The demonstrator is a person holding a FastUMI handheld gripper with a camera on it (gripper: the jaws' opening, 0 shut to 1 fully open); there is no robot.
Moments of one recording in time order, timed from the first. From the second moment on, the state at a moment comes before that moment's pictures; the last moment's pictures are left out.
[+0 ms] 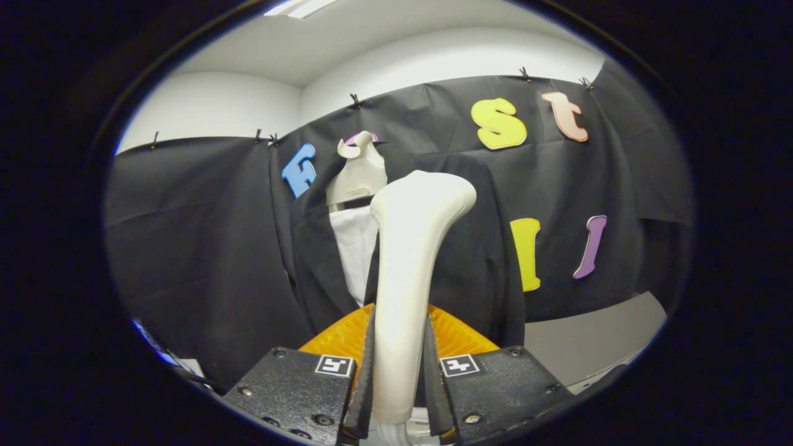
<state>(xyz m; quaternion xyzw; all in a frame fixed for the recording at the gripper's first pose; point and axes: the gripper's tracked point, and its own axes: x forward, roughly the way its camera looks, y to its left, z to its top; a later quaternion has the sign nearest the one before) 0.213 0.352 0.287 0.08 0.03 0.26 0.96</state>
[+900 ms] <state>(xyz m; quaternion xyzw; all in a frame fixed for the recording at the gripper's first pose) 0.216 0.352 0.165 0.05 0.14 0.24 0.96</state>
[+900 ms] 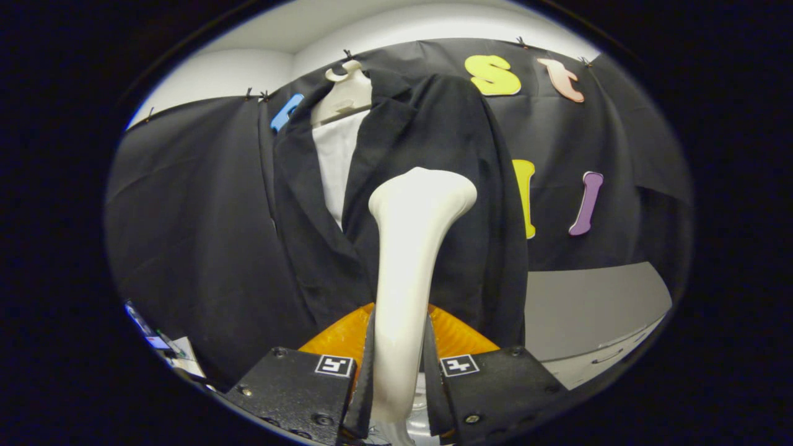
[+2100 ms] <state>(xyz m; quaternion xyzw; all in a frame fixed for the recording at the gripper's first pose) 0.206 0.371 -0.021 0.02 0.30 0.22 0.93</state>
